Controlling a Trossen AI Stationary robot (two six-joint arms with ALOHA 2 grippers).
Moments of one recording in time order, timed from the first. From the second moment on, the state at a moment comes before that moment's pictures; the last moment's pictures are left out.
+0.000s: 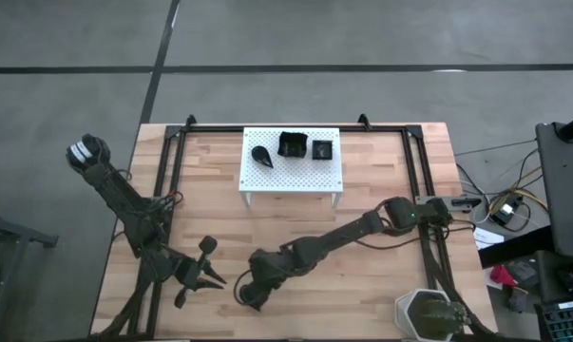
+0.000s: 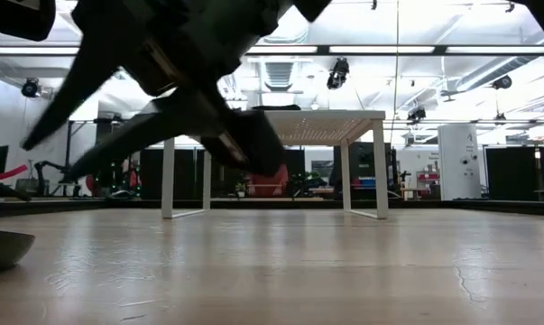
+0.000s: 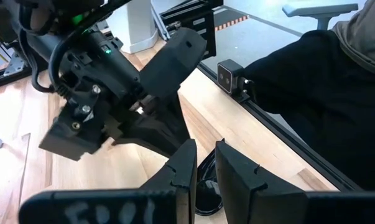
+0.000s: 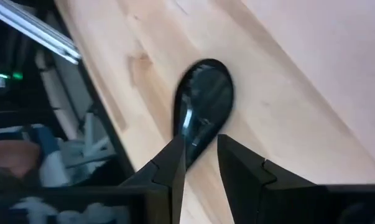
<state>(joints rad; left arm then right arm) -0.92 1.05 0.47 0.19 -0.47 -0.06 0.34 2.38 1.92 -0.39 -0.15 1.17</state>
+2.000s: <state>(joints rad) -0.93 1.05 0.47 0.18 -0.46 -0.10 0.39 2.53 2.04 -0.35 -0.10 1.18</state>
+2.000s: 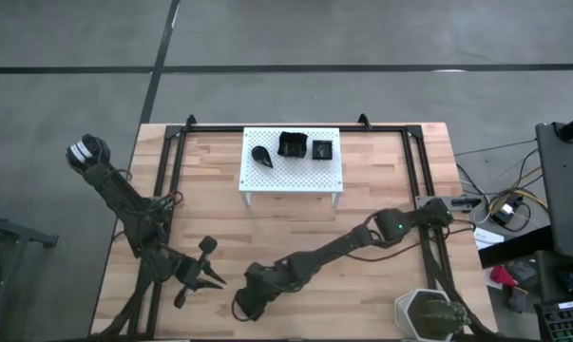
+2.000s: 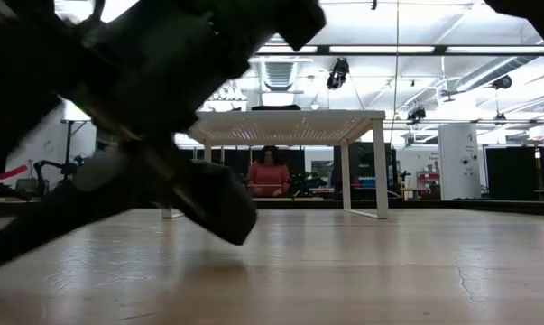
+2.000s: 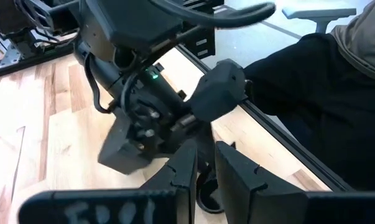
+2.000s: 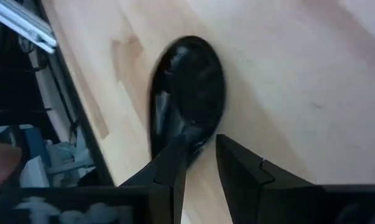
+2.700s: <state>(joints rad) -0.93 1.05 0.47 0.20 -0.46 -0.11 0.38 2.57 2.11 -0.37 -0.16 1.13</state>
